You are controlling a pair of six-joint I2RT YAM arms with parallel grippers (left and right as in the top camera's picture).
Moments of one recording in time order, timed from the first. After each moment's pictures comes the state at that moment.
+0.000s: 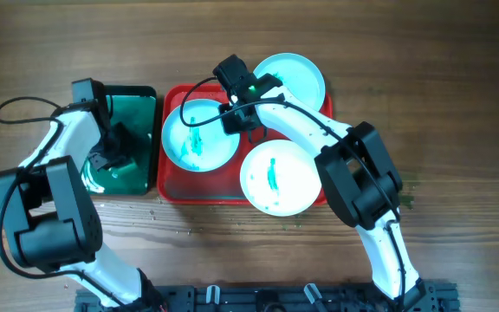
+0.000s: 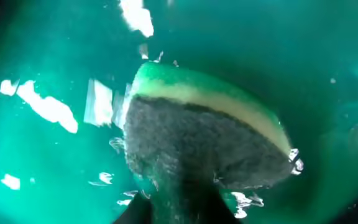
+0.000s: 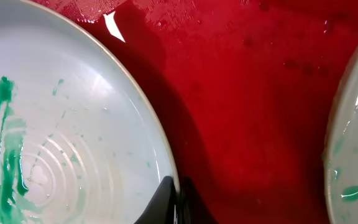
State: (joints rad) left arm 0.21 1.87 1.11 -0.72 -0.07 -0.40; right arm 0.65 2.29 1.77 -0.73 -0.06 0.36
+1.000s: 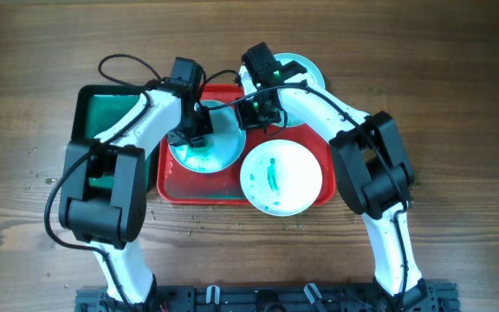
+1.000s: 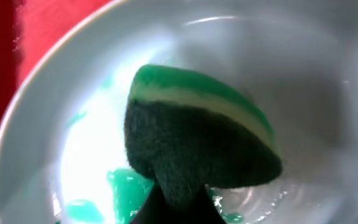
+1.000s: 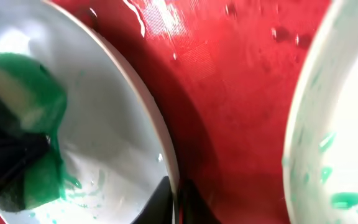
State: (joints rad) left arm -0.24 1.99 1.31 -0.79 0.02 -0.47; right arm 0.52 2.31 1.77 -0.76 -0.37 0.29
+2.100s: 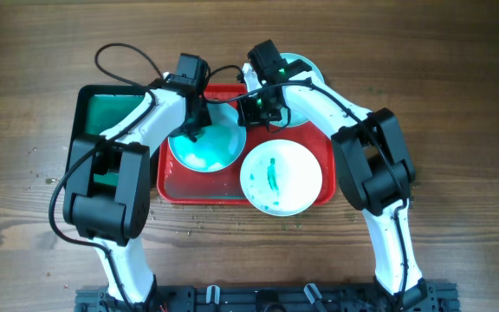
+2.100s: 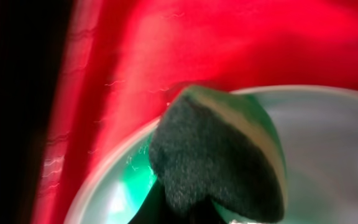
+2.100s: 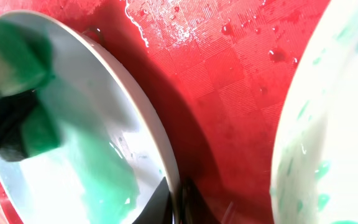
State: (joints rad) left arm -0.26 2.01 1.33 -0.69 -0.20 -0.54; right arm 0.50 2.33 1.77 -0.74 -0.44 0.29
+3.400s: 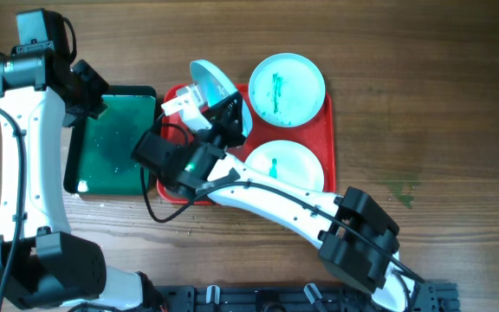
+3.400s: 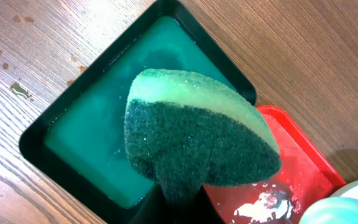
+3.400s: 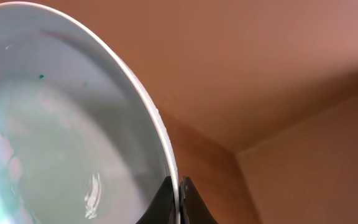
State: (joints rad) left arm 0.17 1.66 1.65 -1.19 -0.07 -0.60; right arm 1.09 2.08 1.77 -0.88 1.44 0.34
